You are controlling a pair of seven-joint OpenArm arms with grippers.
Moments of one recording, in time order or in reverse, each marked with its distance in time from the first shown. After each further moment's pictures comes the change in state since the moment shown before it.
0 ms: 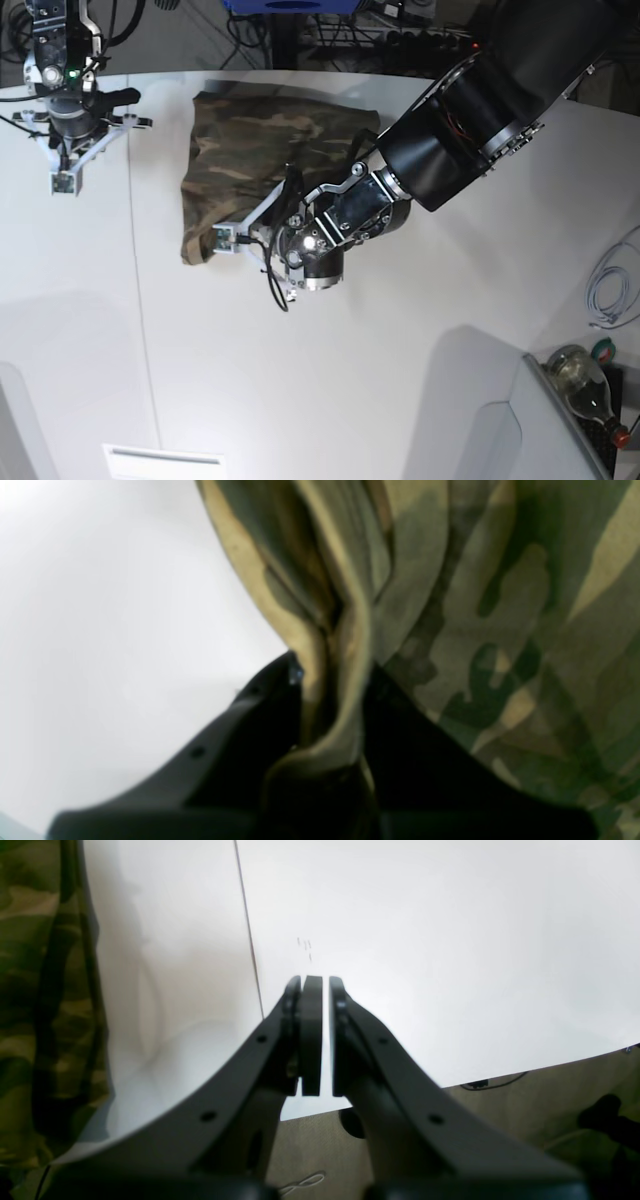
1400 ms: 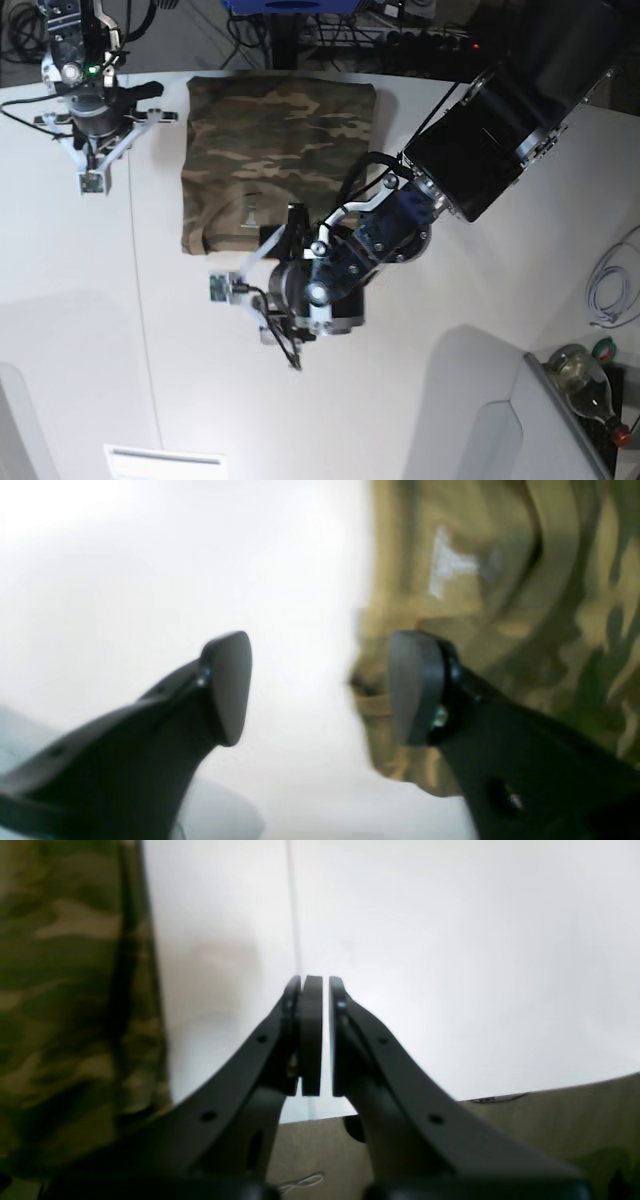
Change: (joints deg) left arm -0.3 -4.9 -7.9 24.4 -0.8 -0.9 10.4; right arm 0.3 0.3 -7.1 0.8 -0.1 0.0 0.2
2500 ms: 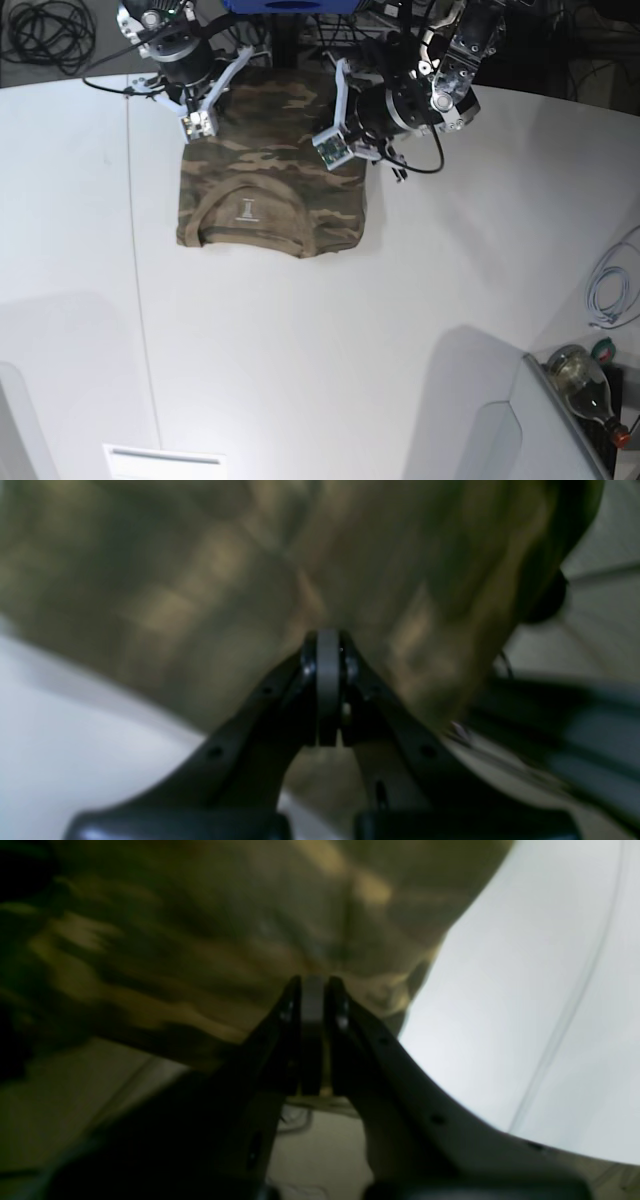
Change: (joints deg) left arm 45.1 -6.0 -29.9 17.5 0.9 4.6 -22.2; right arm -5.5 0.5 -17.8 -3.3 -0.2 -0.1 15.2
